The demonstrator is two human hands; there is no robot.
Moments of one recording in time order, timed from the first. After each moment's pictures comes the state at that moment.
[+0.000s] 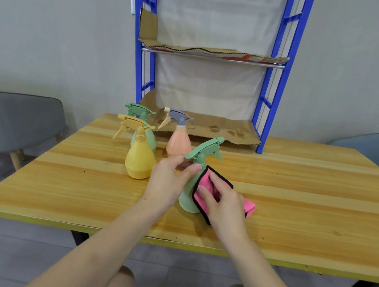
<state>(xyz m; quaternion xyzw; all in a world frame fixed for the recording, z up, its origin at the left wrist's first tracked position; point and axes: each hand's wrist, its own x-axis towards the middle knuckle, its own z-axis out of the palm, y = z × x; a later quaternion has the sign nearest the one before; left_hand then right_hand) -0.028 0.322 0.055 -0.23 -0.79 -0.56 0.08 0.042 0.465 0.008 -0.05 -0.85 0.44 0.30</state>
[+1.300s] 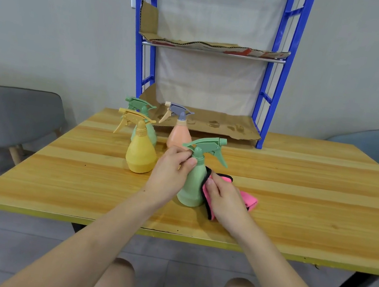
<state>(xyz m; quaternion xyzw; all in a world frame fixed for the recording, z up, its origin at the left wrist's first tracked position) -0.037 0.319 0.049 -0.29 -0.83 -0.46 0.10 0.042 0.478 0.011 -0.04 -0.90 0.40 0.18</state>
